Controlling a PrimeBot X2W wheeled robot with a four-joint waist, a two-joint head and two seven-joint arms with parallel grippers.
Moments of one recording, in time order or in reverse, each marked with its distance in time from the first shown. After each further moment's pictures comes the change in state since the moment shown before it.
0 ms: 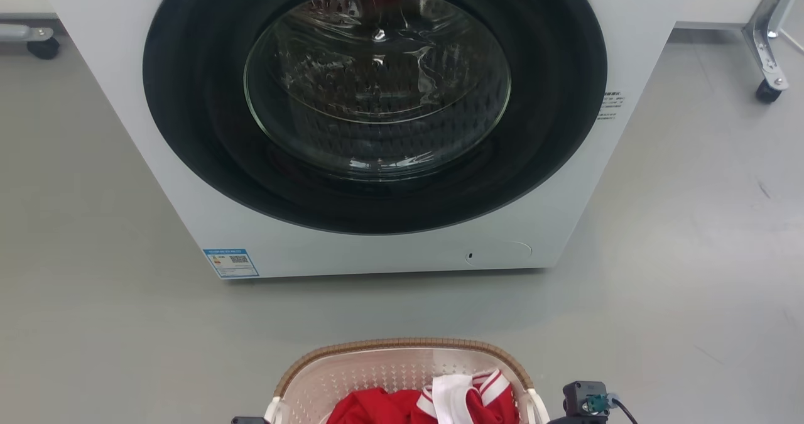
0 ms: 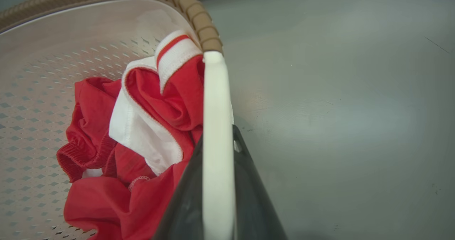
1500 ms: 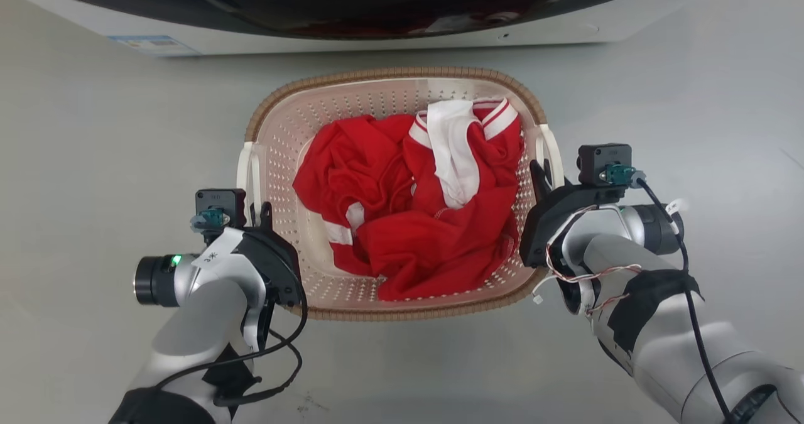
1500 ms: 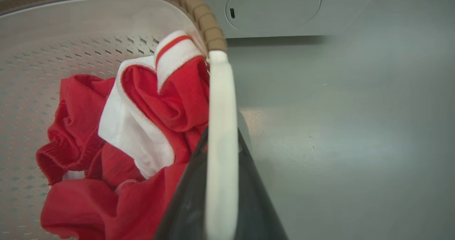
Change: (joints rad) left arm -0.476 0.001 0.072 -0.033 -0.009 0.043 -0.093; right arm -0.532 -0.013 0.001 0.073 -0.081 0.000 -0.121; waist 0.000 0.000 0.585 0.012
